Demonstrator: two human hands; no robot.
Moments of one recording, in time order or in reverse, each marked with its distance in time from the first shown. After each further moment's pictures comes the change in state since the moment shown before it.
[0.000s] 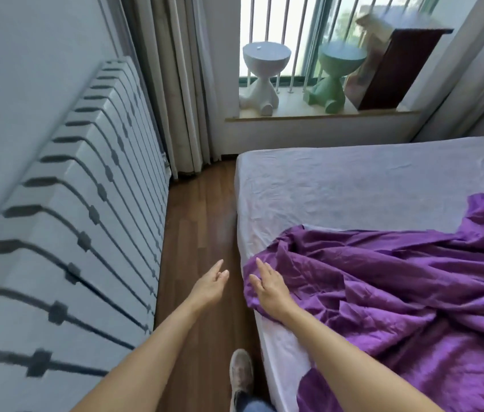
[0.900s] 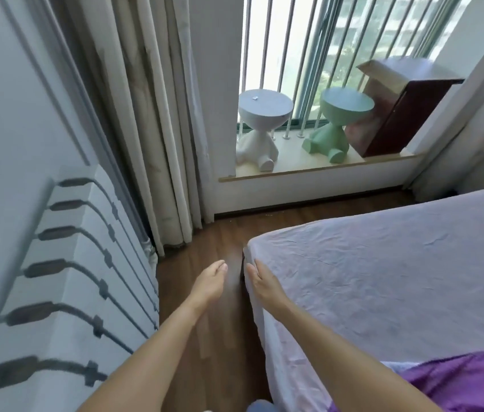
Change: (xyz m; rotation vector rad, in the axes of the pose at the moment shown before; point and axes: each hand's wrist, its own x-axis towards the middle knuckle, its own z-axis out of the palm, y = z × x) left_hand 0.460 0.212 -0.263 0.058 0.025 0.104; right_hand 0.481 -0.226 -0.155 0.404 0.130 0.122
